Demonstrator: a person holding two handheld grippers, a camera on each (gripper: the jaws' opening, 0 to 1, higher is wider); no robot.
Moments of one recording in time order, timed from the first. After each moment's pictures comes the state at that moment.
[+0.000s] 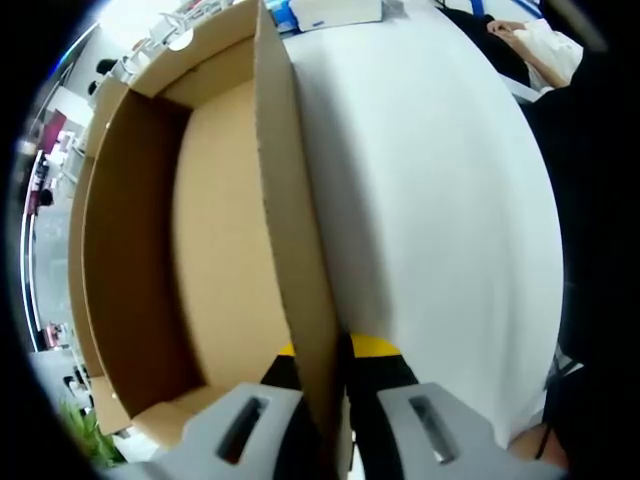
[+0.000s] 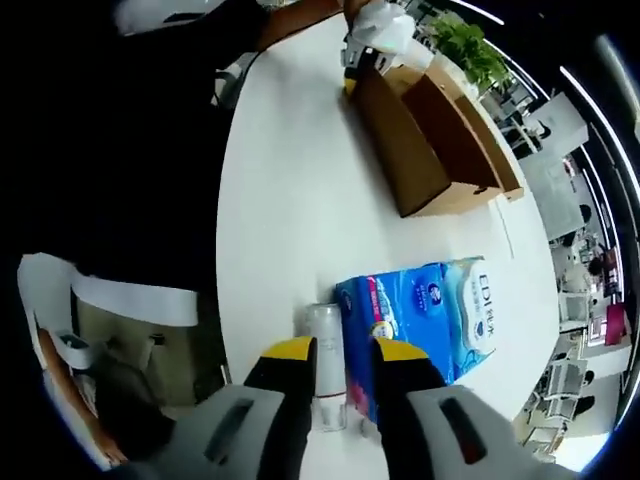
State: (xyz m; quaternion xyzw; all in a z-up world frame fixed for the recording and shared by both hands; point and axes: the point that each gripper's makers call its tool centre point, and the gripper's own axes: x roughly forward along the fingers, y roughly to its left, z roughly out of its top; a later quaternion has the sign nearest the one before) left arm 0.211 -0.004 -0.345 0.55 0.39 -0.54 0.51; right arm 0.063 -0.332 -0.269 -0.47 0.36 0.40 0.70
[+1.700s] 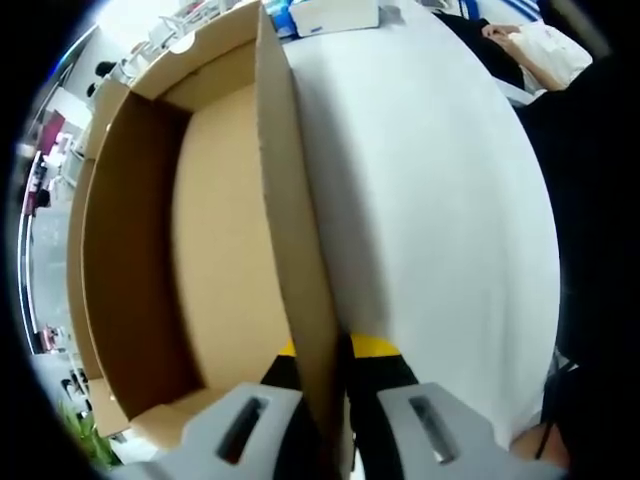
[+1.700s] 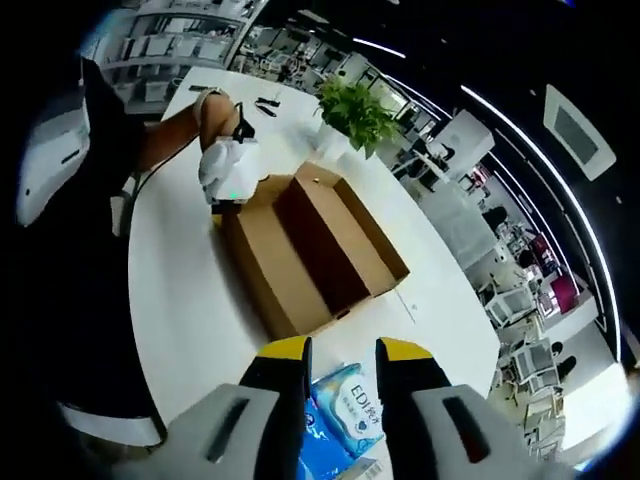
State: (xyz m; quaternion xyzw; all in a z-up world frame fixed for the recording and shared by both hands) left arm 0.209 -0.004 -0.345 0.54 0.39 -0.55 0.50; right arm 0.173 -0.250 -0.128 -0.39 0.24 0.28 0.84
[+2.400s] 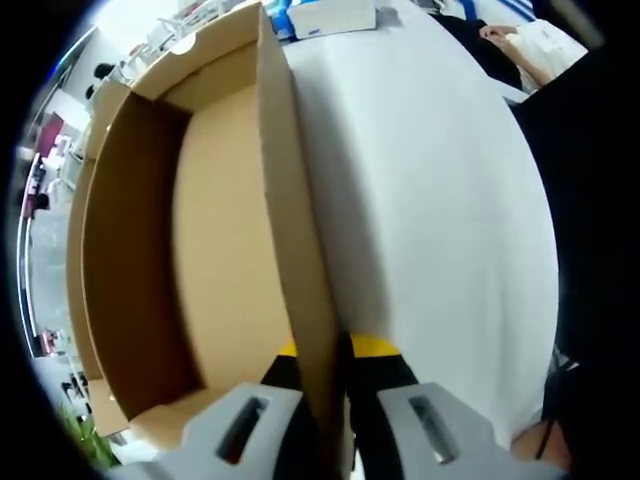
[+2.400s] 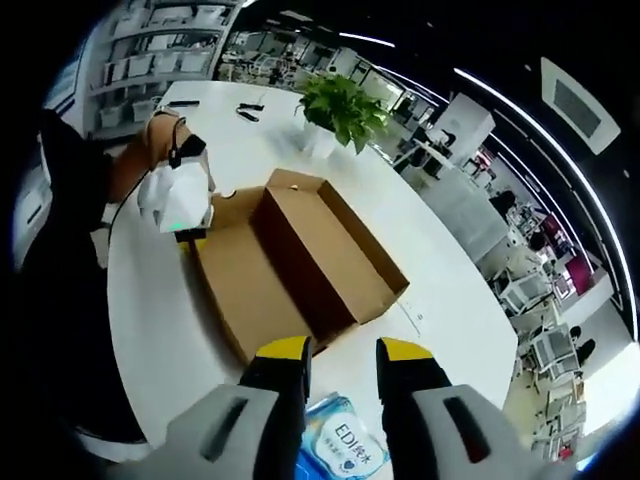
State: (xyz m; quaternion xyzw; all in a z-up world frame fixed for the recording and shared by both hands) left arm 0.201 -0.001 -0.345 0.54 0.38 -0.56 0.50; right arm 0.253 -0.233 -0.128 -0.36 0.26 0.29 0.85
